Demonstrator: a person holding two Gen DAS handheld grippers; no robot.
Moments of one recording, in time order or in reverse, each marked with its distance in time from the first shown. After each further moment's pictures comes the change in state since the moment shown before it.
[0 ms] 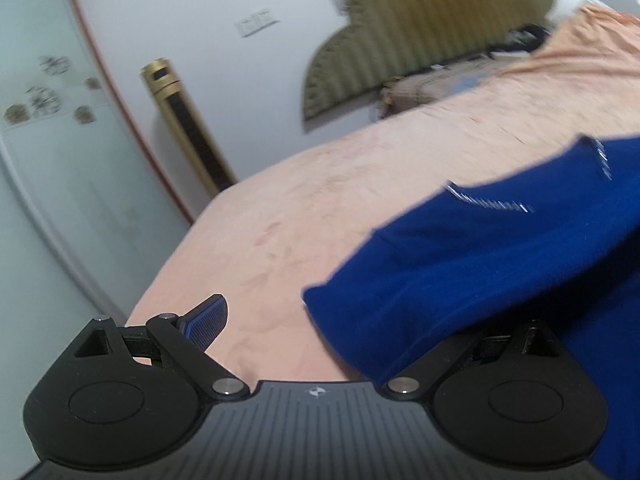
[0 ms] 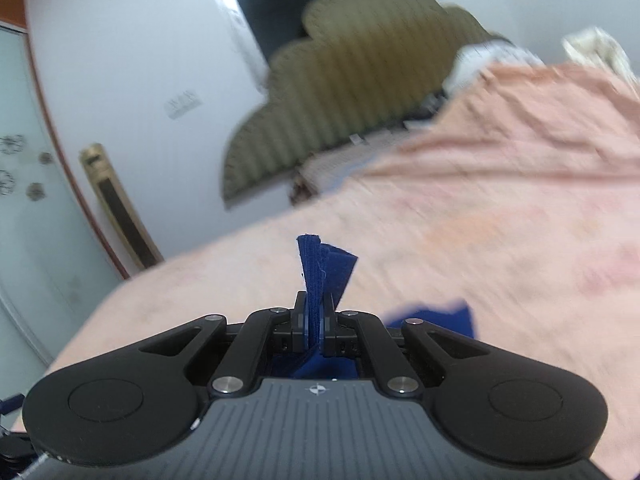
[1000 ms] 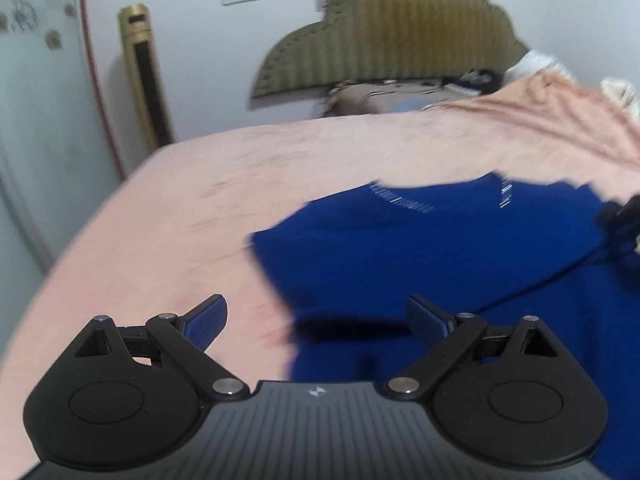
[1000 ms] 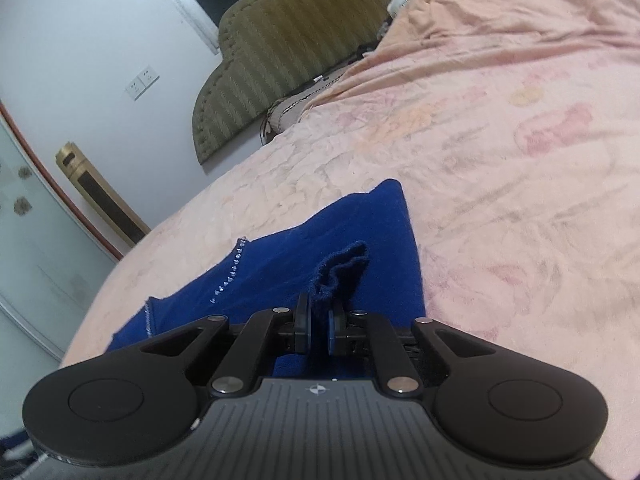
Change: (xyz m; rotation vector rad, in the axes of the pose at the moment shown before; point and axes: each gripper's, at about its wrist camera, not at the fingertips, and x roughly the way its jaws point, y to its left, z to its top) left arm -0.060 0.031 -0.019 -0.242 0.042 -0.315; right arm -0.015 -0.028 -0.039 0.132 0.104 -0.010
